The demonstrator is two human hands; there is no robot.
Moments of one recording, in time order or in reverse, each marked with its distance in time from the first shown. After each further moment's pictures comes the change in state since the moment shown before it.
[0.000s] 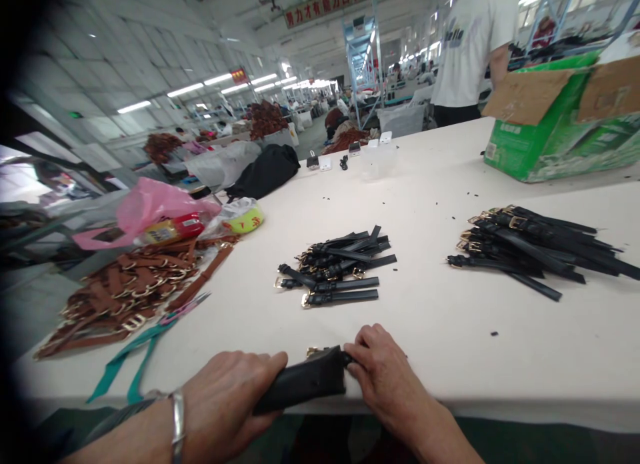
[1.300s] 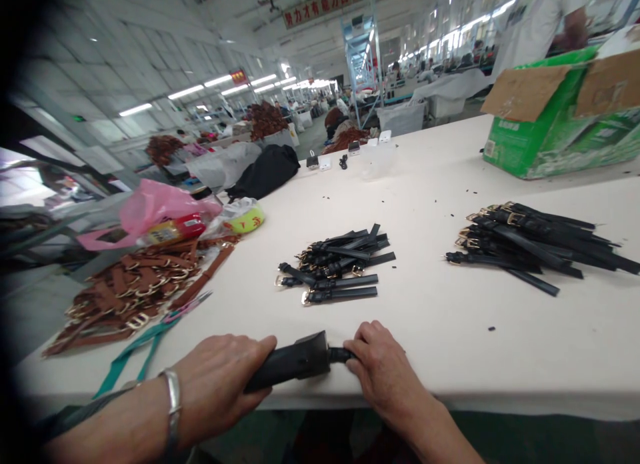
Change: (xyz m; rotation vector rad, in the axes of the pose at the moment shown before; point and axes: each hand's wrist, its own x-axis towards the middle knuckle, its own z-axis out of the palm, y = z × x) left_hand -0.001 -0.009 -0.015 0.079 0.008 -0.073; right_hand -0.001 0.004 0.006 -0.027 0.041 -0.006
